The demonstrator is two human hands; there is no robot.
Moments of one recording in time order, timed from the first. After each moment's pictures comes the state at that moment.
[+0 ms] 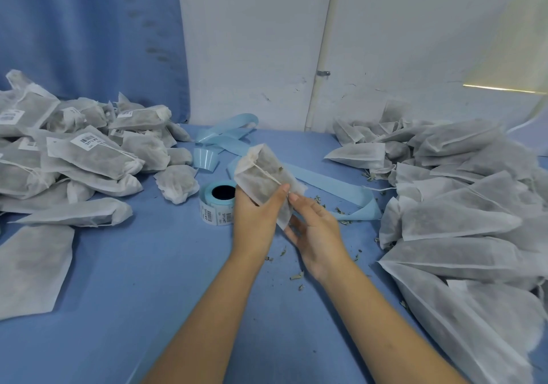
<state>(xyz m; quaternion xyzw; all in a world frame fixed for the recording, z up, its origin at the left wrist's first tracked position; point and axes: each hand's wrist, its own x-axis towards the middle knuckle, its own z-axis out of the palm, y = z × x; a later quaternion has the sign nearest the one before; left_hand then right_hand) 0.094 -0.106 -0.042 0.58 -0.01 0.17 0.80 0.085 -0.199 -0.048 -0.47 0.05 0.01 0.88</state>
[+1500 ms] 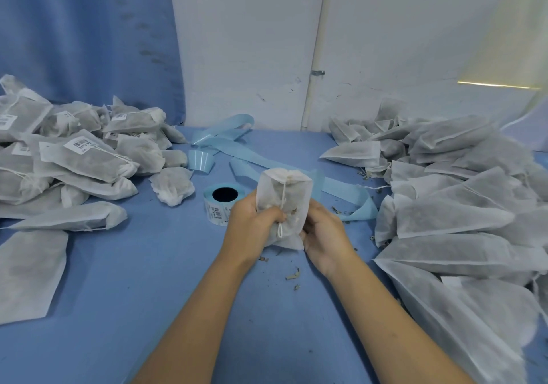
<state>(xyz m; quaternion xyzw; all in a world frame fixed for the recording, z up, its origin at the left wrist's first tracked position) 0.086 -0.094 -0.043 0.68 -0.10 0.08 0.72 0.098 -0.218 -0.053 -0.48 0.08 0.02 0.87</state>
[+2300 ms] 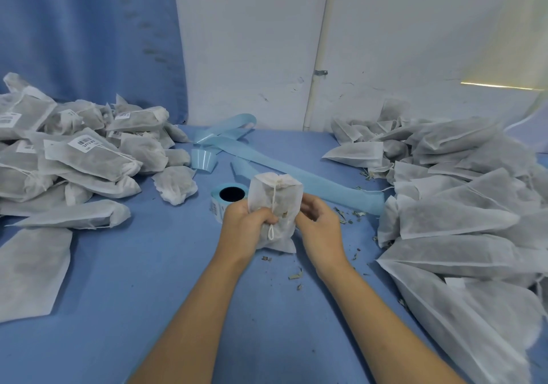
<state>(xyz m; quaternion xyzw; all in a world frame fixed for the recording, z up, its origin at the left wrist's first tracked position) 0.092 -0.083 -0.052 0.66 -0.04 0.07 0.75 0.094 -0.209 -0.065 -0.71 -0.02 -0.15 0.68</state>
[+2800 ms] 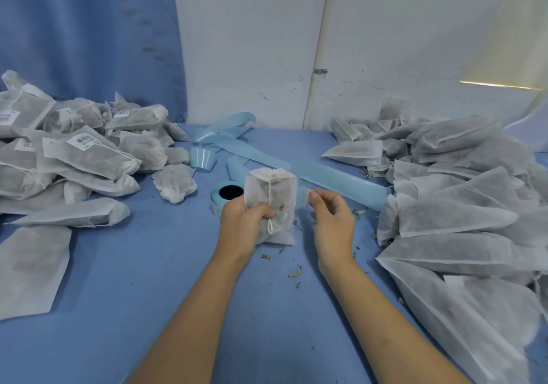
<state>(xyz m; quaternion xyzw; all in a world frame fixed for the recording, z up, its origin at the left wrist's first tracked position) 0.094 -0.083 -0.053 0.65 -0.02 0.09 0.75 0.100 -0.217 -0.066 -0.64 0.07 -0.24 0.72</state>
